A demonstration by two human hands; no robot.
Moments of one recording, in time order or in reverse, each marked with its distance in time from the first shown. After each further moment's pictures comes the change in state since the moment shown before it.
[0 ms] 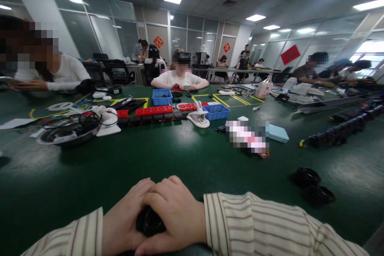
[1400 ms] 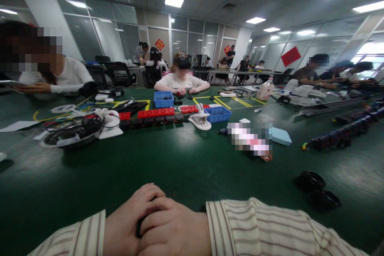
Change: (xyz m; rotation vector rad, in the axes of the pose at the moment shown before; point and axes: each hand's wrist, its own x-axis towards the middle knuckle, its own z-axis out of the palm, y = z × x) left_hand 0.010 0.010 -0.014 -0.112 -0.156 -0.011; right_hand -0.001 0.000 -0.010 0.031 -0.280 -0.506
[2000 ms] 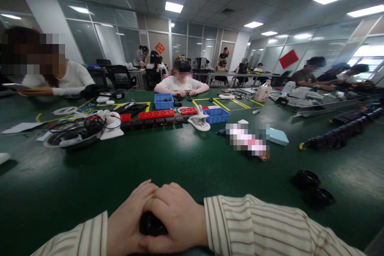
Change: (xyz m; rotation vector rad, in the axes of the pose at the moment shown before) left_hand -0.008 -0.004 0.009 0.141 0.169 0.029; right_hand 0.006 -0.001 0.008 -0.048 0.198 0.473
